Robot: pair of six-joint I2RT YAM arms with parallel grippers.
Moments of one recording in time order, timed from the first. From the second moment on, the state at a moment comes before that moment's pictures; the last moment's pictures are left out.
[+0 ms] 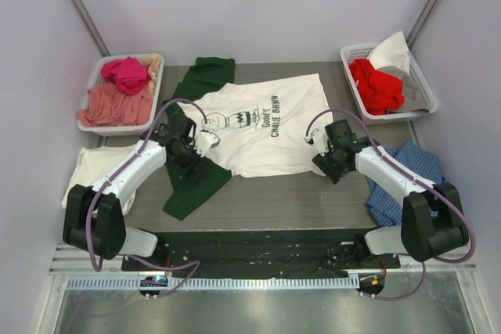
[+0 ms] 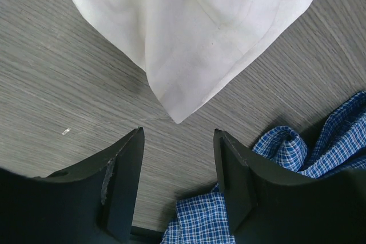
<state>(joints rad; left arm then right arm) -0.33 1.41 1.00 -0.83 0.13 0.49 0.31 1.35 0.82 -0.66 0.10 -0.45</state>
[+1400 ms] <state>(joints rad) -0.33 1.49 0.90 -0.64 0.10 0.47 0.31 1.25 0.72 -0.61 0.10 -0.44</state>
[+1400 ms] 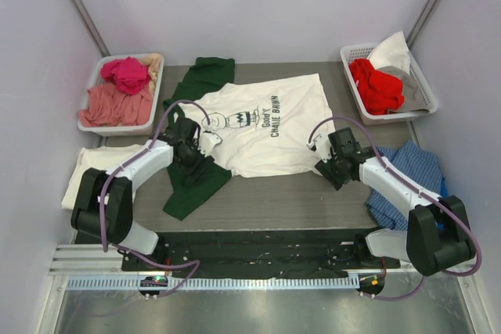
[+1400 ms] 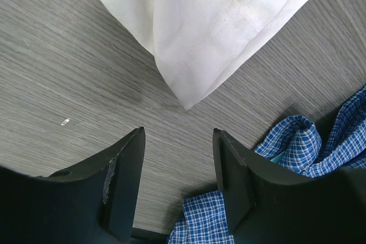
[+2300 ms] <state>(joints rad) -0.32 1.55 0.90 -0.63 0.14 0.48 0.31 1.23 0.71 -0.62 0.10 -0.44</state>
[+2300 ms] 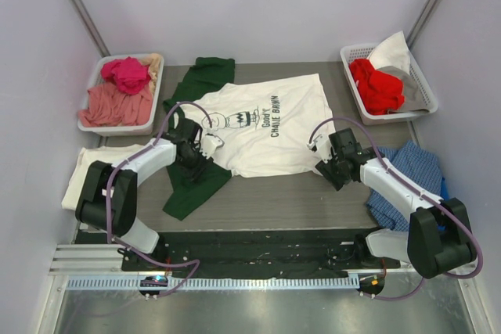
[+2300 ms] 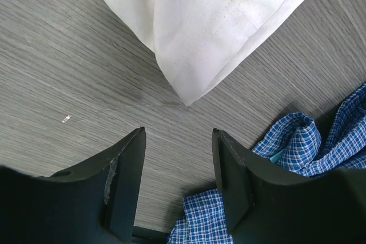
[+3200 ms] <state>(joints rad) -0.31 1.56 0.89 -0.63 0.15 0.49 0.31 1.21 0.71 -0.62 0.10 -0.43</state>
